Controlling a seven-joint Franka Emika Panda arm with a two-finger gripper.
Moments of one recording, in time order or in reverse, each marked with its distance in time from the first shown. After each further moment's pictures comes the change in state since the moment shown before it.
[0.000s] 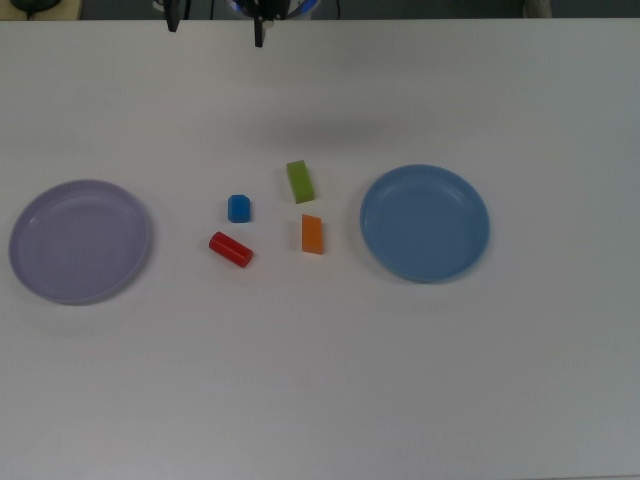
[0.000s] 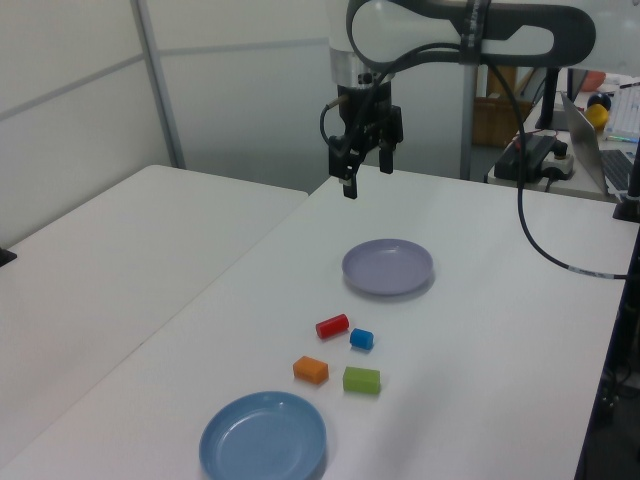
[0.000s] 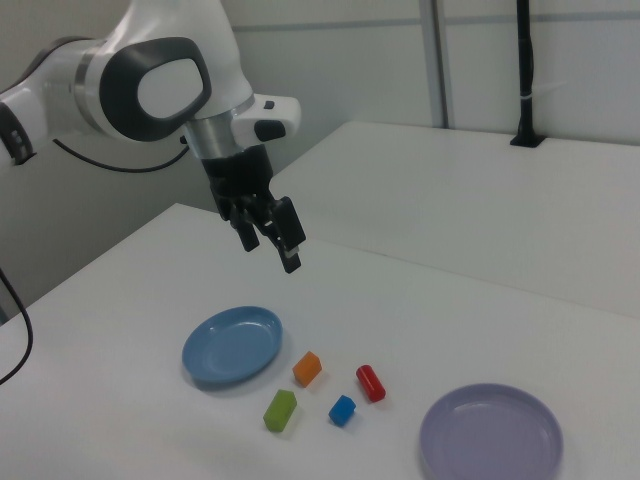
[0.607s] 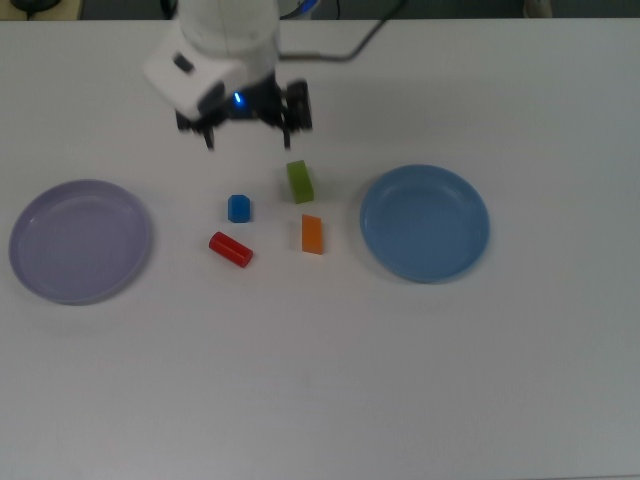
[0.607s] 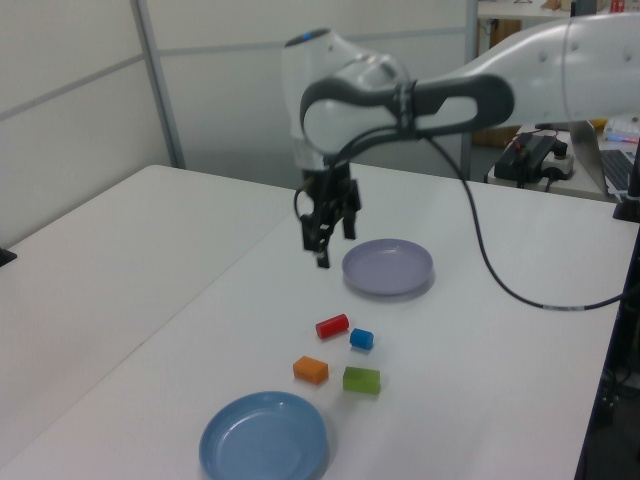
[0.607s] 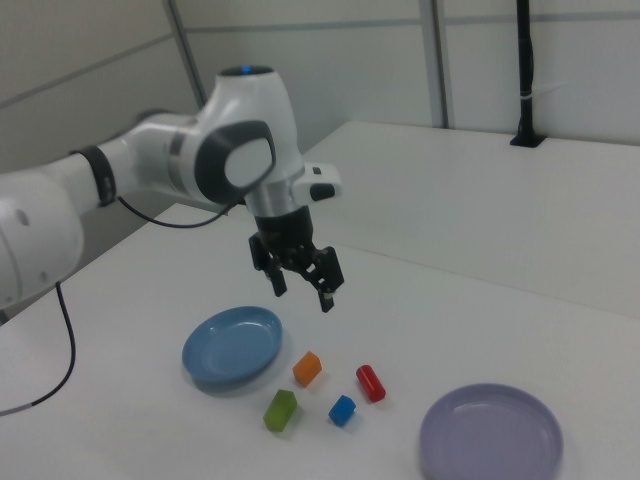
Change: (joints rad) arm 0.014 0.217 0.035 -0.048 0.017 0.211 -0.160
